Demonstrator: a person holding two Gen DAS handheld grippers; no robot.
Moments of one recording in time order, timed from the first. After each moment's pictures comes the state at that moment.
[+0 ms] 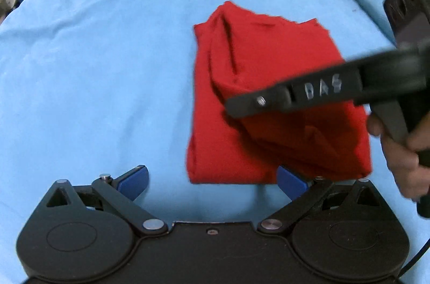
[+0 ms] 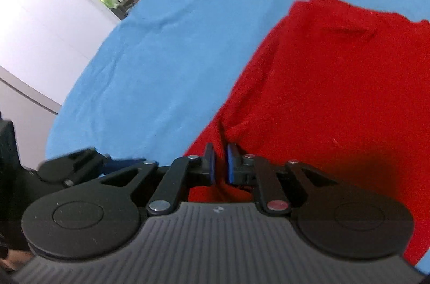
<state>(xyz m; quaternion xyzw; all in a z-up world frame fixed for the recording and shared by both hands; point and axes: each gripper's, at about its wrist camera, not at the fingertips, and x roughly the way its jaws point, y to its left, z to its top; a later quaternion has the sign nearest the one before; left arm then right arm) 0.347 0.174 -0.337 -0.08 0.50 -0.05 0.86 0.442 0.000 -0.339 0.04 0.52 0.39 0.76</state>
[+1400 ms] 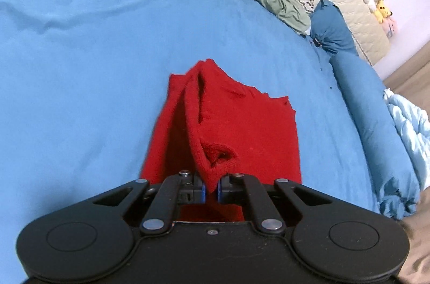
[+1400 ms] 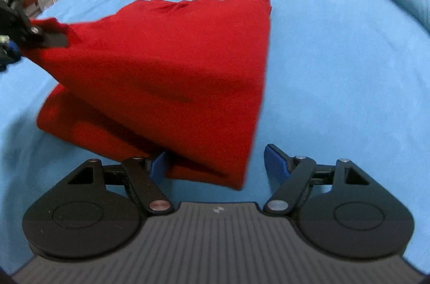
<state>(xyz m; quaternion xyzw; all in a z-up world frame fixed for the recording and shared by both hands) 0.370 0.191 -0.302 -0.27 0.43 -0.05 0.86 0.327 -0.080 -0.372 -0.04 0.42 0.08 0.90</state>
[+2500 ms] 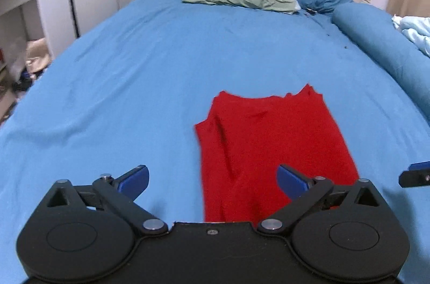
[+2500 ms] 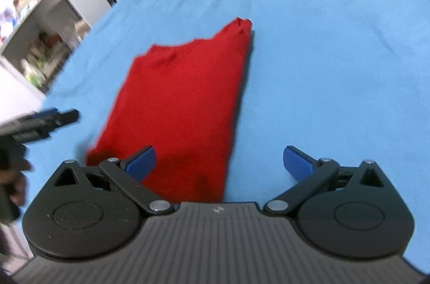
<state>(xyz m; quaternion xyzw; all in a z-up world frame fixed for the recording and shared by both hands) 0.394 0.165 -0.277 -0.03 0.40 -0.05 0.91 0.383 -0.180 -0.282 0.11 0.48 0.16 0.85</state>
